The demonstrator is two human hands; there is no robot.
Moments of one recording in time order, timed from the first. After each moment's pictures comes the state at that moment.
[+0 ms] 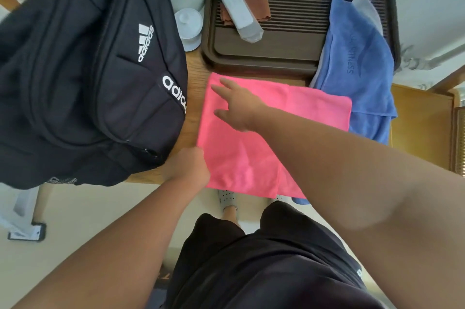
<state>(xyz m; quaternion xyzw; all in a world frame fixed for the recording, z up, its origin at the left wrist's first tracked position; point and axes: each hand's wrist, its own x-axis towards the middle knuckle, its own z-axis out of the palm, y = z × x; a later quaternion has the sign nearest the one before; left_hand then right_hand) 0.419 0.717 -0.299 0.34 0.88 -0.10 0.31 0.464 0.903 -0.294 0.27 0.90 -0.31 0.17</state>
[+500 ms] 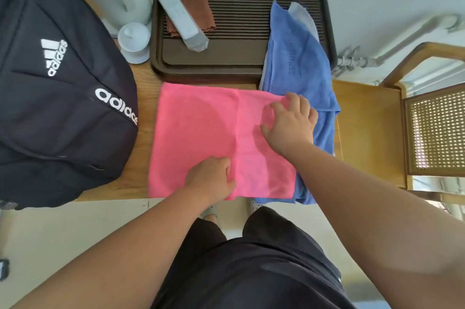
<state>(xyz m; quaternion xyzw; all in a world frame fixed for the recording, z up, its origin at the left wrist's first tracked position) 0.521 0.776 -0.310 0.51 0.77 0.04 0.37 0.650 0.948 -0.290 0.53 0.84 -0.11 0.08</state>
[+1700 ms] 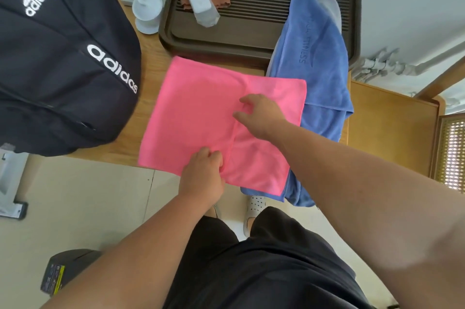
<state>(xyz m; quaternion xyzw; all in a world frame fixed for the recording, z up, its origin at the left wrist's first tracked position) 0.581 0.751 -0.335 0.41 0.87 0.08 0.26 0.622 0.960 -0.312 0.39 0.83 -0.38 0.11</state>
